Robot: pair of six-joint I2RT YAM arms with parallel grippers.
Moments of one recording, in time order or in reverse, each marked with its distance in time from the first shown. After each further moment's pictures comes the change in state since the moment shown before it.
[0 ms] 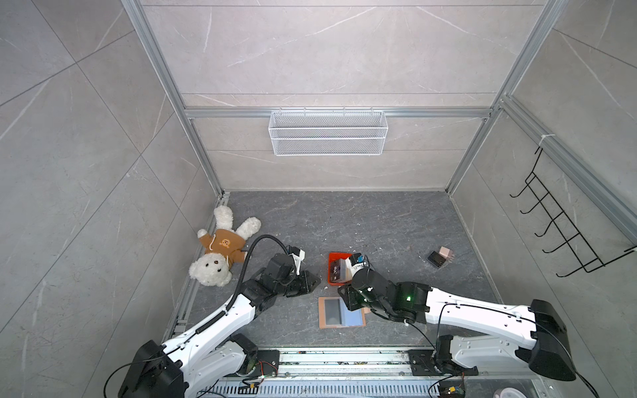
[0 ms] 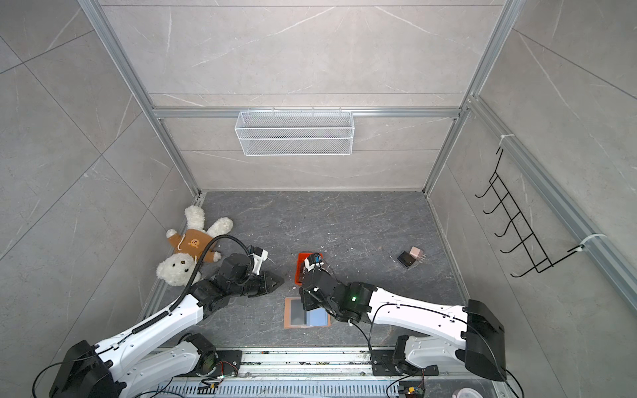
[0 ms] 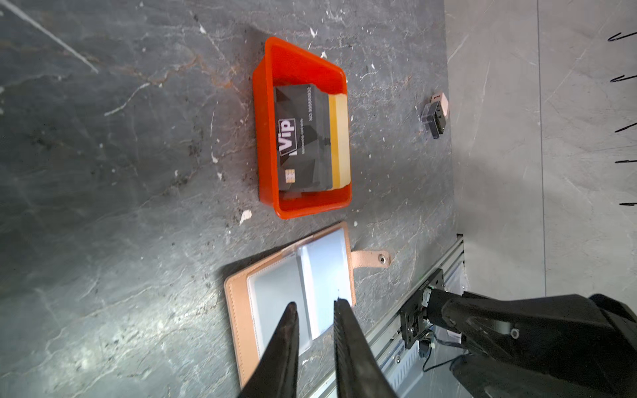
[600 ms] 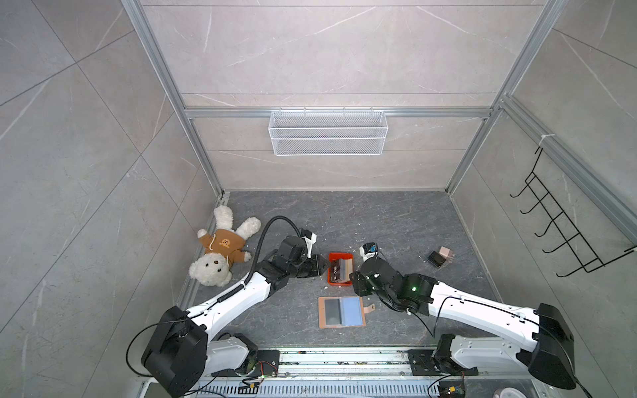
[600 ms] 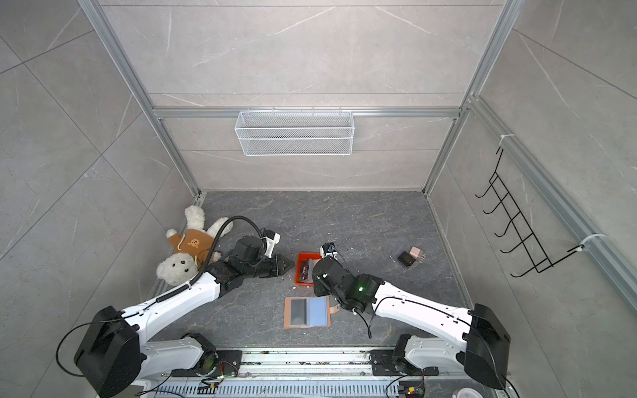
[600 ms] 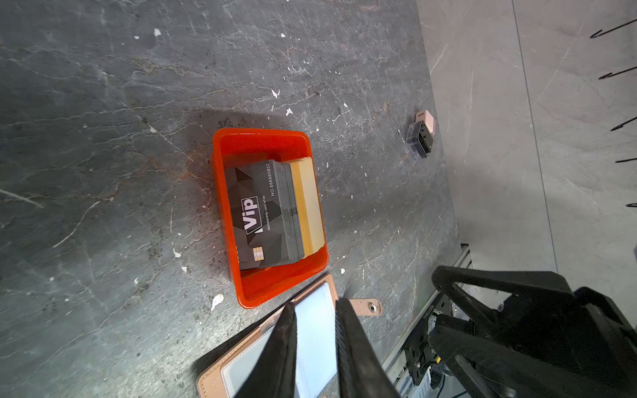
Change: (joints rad) left arm 0.000 0.246 0.189 0.074 0.026 0.117; right arm -0.156 0.016 -0.020 0.006 0.080 -0.057
